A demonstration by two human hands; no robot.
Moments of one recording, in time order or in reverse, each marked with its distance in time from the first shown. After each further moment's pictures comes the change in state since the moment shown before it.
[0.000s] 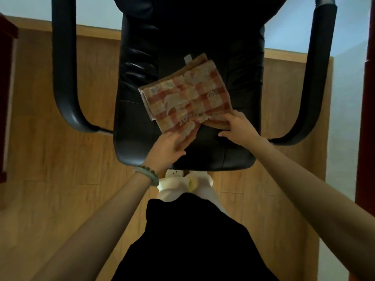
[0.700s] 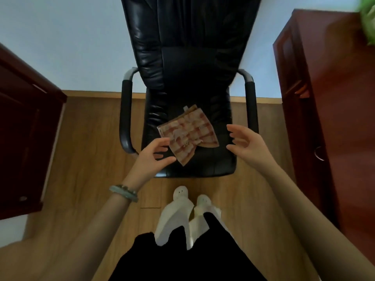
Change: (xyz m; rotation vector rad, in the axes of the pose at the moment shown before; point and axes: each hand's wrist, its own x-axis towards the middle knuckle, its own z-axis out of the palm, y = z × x) left_hand -0.199 0.128 -0.184 -0.438 0.205 0.098; right_hand -0.256 -0.155 -0.178 0.591 0.354 -0.064
